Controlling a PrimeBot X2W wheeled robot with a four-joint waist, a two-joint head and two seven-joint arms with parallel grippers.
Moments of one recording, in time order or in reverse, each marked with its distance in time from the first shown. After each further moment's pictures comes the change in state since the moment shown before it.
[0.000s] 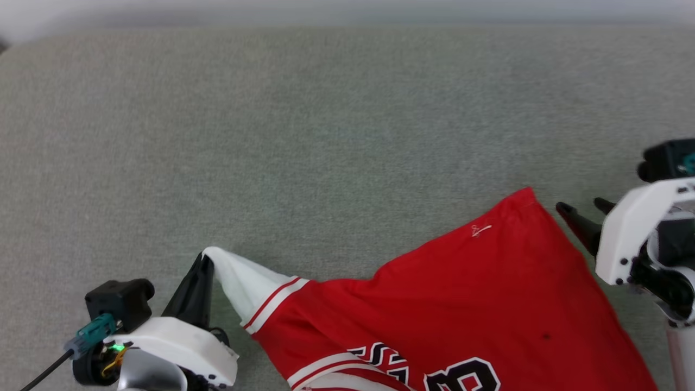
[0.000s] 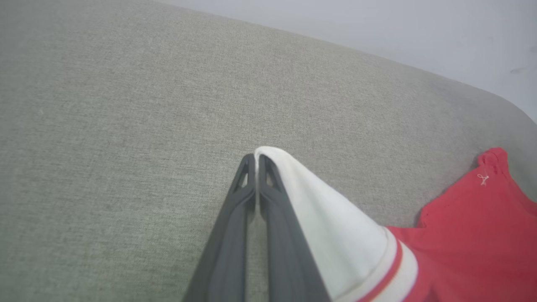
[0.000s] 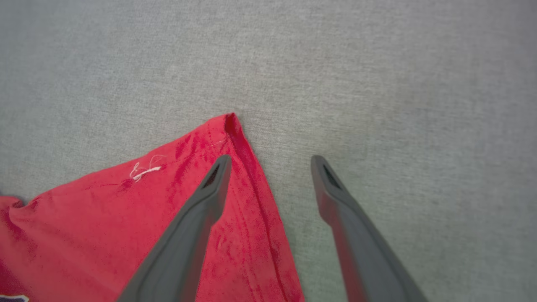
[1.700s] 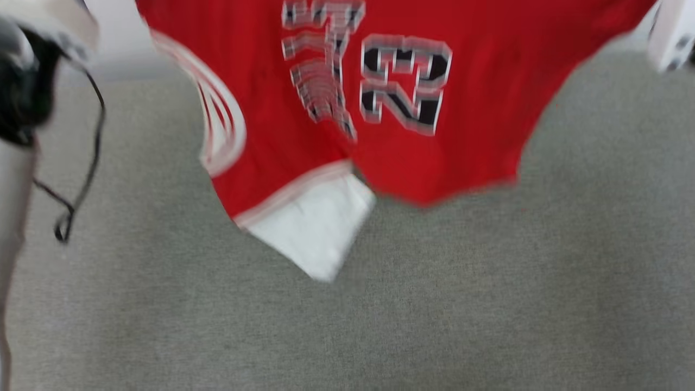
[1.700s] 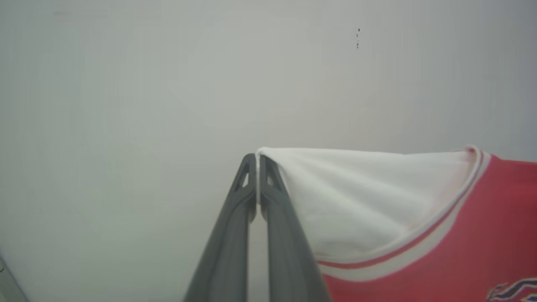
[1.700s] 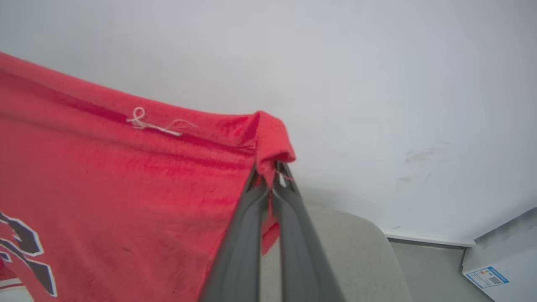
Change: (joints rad) left arm -0.998 0.061 0.046 0.612 0.062 -0.258 0.042; right arm -0.635 -0.022 0.078 0.287 -0.229 0.001 -0.170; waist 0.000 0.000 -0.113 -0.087
